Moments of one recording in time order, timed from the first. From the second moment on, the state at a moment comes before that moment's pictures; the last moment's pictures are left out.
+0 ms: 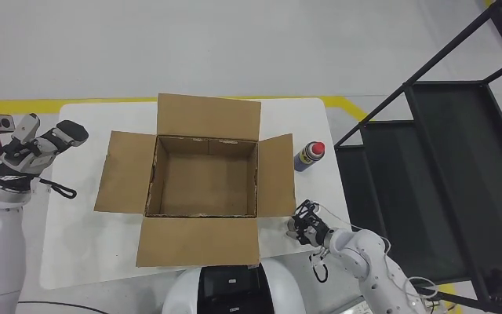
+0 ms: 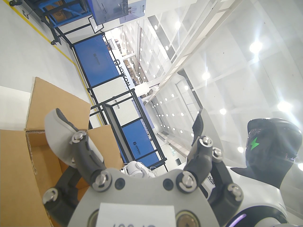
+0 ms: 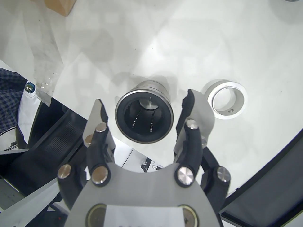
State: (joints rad) left arm 1.34 -0.96 -1.78 -1.53 -0.72 -0.41 -0.97; right arm -1.79 -1.19 1.45 -1.73 -1.27 -0.43 0.61
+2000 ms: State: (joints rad) left arm 1.34 -0.96 -1.78 -1.53 -0.72 -0.41 -0.97; right arm -0.92 -1.32 0.78 -1.62 -1.20 -0.33 0.92
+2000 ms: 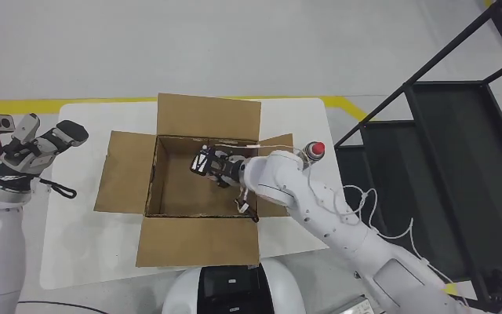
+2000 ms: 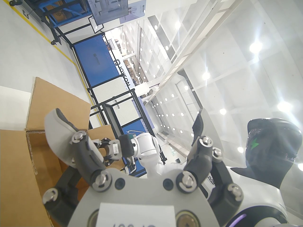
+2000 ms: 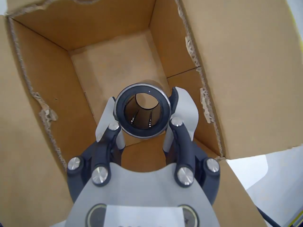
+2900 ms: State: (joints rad) left arm 1.34 -0.96 -1.78 -1.53 -0.72 -0.41 -0.97; right arm -1.05 -1.29 0.88 -1.68 -1.25 -0.46 0.82
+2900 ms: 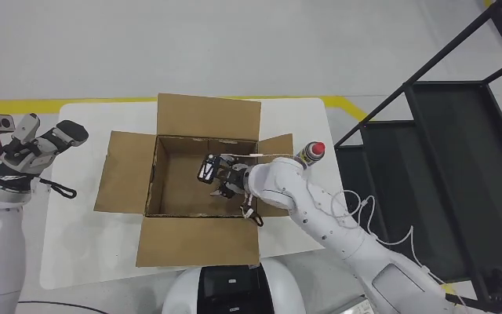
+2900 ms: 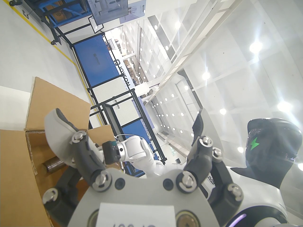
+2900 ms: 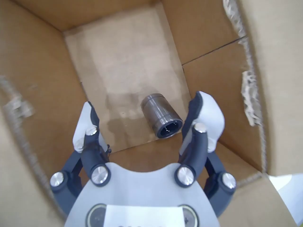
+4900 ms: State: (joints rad) left arm 1.34 -0.96 -1.78 -1.53 -0.72 -0.41 -0.97; right arm -1.79 -1.18 1.56 -1.65 -1.18 -0.22 0.47
